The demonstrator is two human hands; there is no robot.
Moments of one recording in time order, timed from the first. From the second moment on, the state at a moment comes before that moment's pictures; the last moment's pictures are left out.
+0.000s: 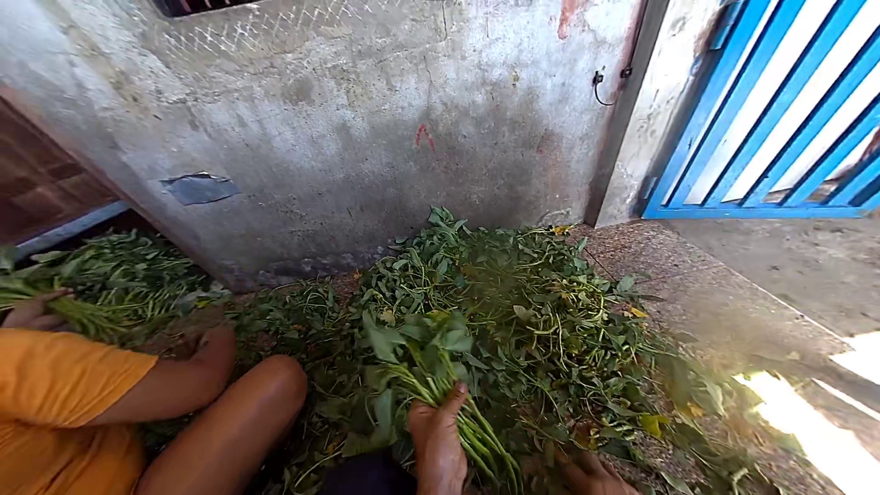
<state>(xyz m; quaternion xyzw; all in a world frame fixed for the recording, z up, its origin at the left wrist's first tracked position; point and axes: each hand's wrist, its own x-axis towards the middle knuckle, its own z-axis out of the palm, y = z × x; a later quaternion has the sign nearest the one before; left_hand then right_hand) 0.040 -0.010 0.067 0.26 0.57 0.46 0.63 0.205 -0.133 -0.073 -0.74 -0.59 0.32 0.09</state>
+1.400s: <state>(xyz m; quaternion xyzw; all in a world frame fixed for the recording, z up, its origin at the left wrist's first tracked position) 0.054 0.018 -0.043 0.18 0.54 0.59 0.57 0.196 -0.044 -0.157 -0.61 -0.41 0.39 0.55</state>
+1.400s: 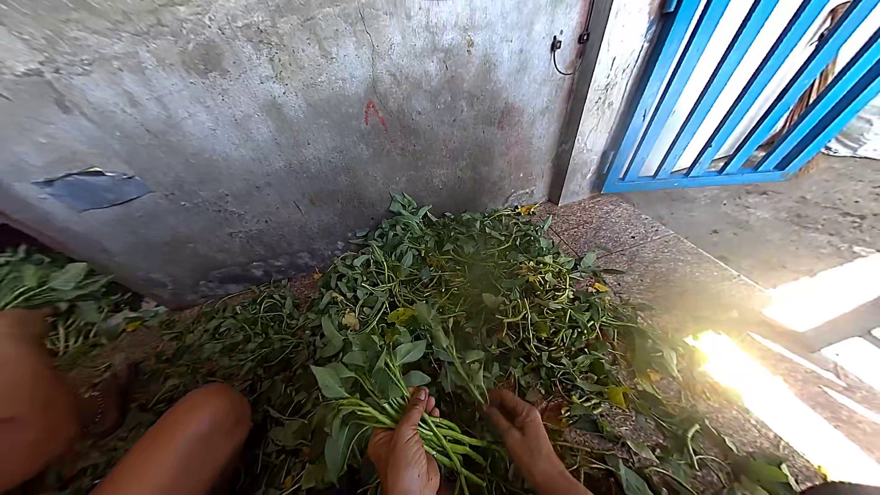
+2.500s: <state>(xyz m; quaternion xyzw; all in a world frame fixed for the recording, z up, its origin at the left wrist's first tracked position) 0.033 0.003 -0.035 0.33 0.41 0.54 0.66 0.162 -0.067 -0.080 -0.44 -0.31 0.53 0.66</state>
